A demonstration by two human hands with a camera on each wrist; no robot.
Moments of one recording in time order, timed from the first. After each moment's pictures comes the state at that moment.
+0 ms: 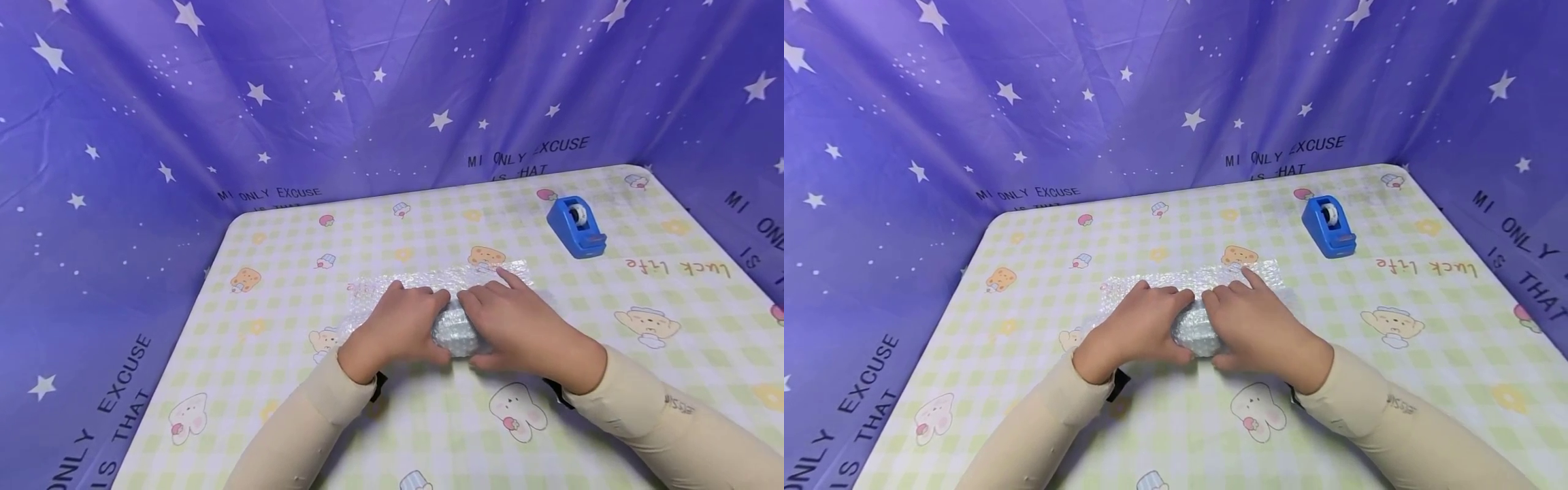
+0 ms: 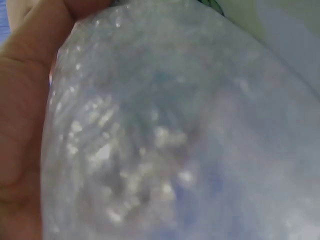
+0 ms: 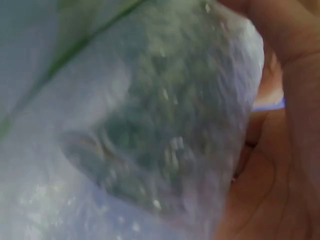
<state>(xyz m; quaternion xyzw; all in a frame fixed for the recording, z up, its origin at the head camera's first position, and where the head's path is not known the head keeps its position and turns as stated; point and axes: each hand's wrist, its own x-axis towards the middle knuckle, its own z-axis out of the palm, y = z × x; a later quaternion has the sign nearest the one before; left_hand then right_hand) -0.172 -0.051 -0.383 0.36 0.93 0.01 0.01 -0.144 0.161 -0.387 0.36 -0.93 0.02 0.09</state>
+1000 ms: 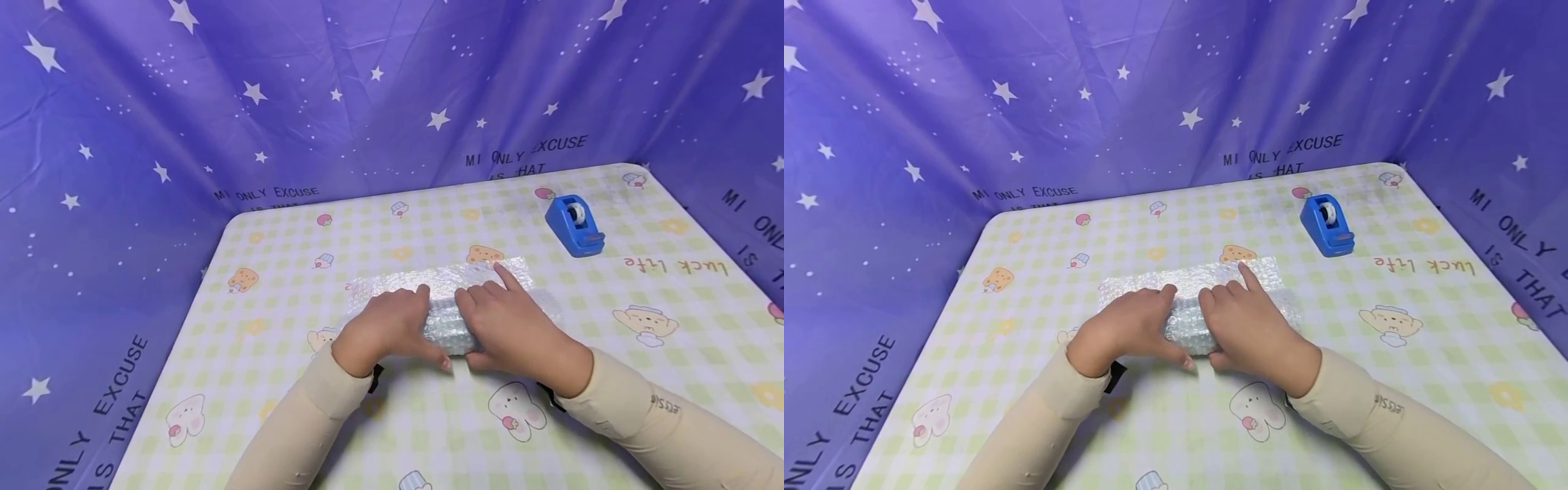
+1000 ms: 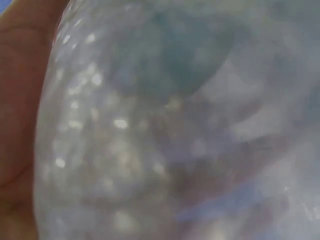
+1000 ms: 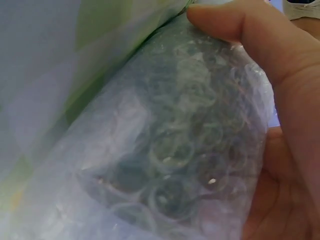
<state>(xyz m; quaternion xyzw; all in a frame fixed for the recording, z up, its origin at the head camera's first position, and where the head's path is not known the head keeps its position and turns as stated) -0.174 -0.057 -0.375 0.26 0.95 0.09 0.18 -0.145 0.154 -0.398 0.34 -0.93 0.00 0.13</state>
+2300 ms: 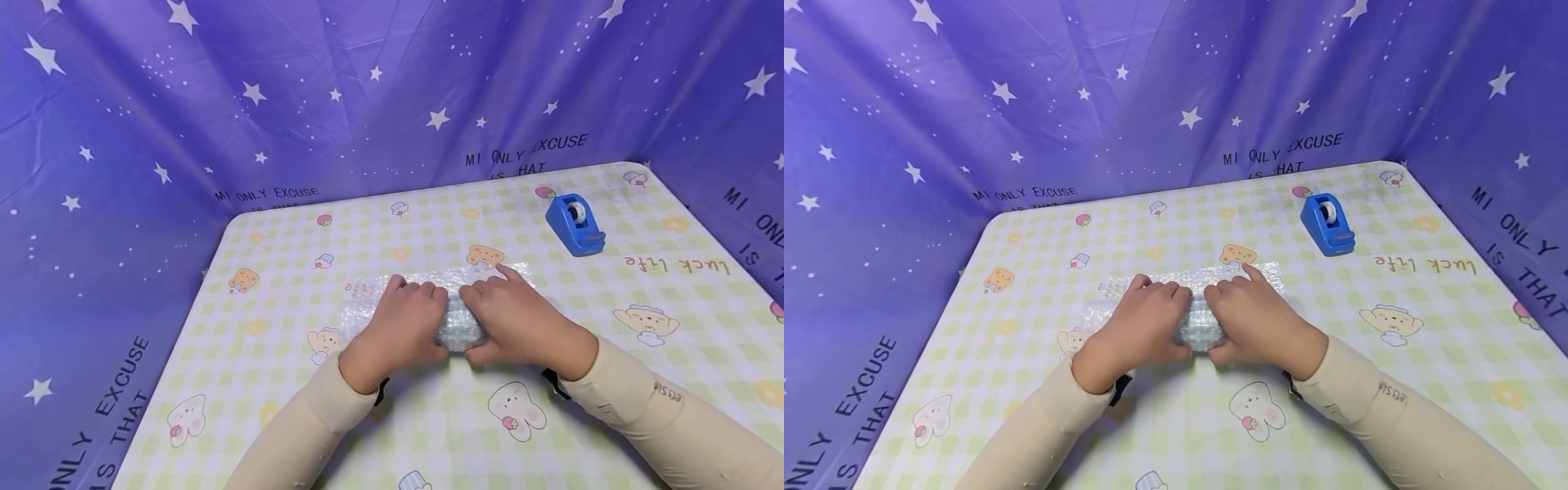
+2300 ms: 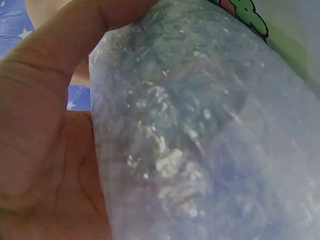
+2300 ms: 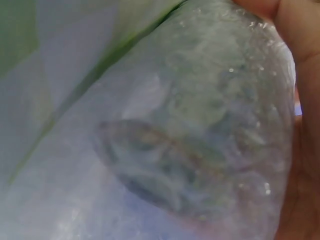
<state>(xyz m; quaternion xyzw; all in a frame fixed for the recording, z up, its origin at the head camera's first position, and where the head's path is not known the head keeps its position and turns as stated) -0.161 -0.042 -0.378 0.35 0.93 -0.06 -0.06 -0.158 0.166 -0.395 0.36 -0.93 0.07 0.11</state>
